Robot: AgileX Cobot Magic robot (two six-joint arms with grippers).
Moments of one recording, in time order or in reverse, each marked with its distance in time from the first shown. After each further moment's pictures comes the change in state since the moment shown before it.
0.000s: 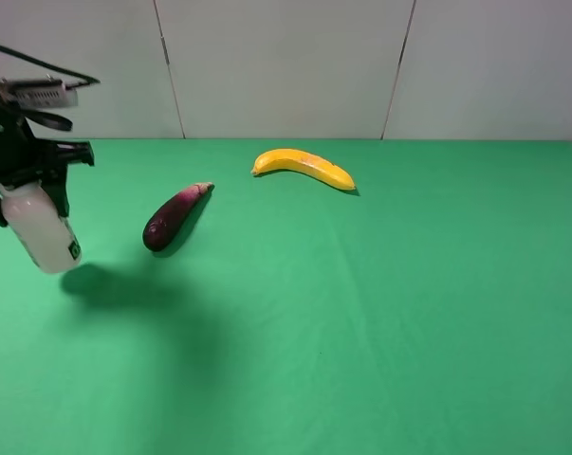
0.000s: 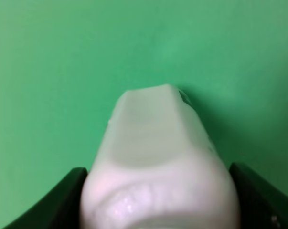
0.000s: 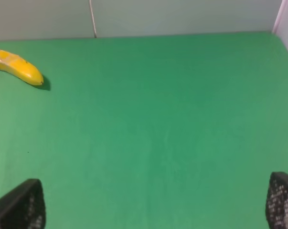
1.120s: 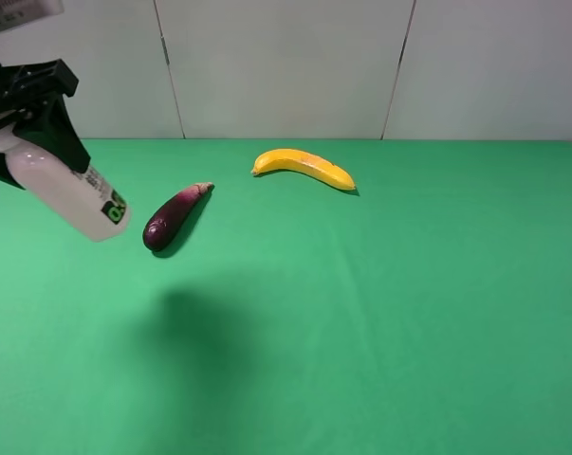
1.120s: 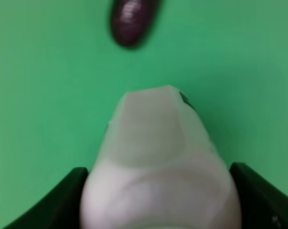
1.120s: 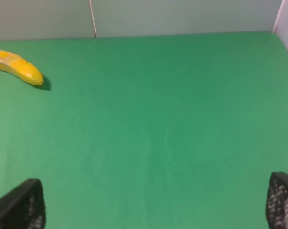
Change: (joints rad) left arm 0.000 -0.262 -0.004 -0.407 0.076 0.417; right arm 0.000 0.000 0.000 0.000 0.000 0.000
